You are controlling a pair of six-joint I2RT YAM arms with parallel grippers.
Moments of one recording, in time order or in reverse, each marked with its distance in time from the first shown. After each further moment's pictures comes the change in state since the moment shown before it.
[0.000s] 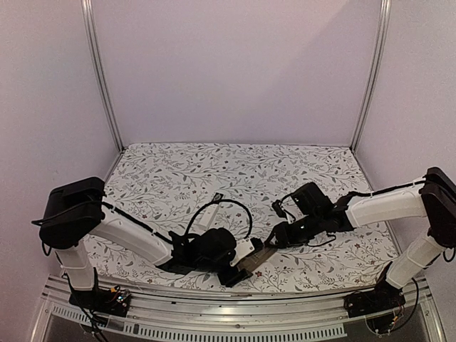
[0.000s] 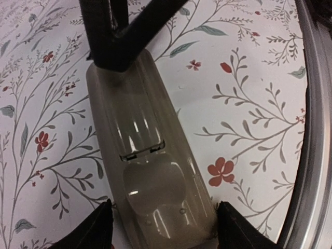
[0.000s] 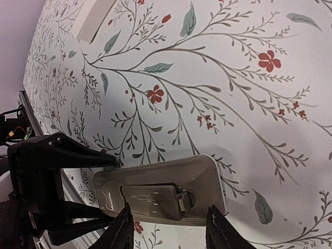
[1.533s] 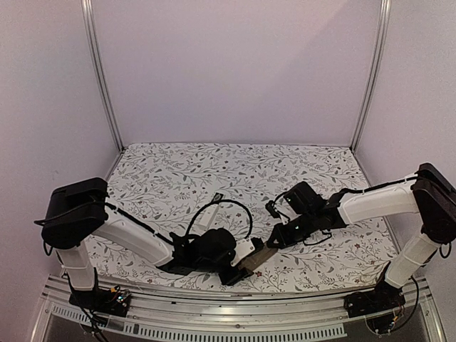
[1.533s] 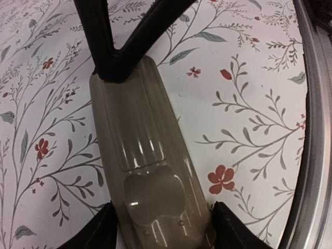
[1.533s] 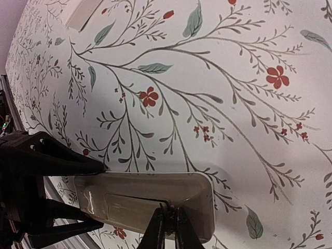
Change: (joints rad) left arm 0.008 0.017 -0.009 0.058 0.000 0.010; right arm 0.024 0.068 0.082 -0.086 0.053 -0.124
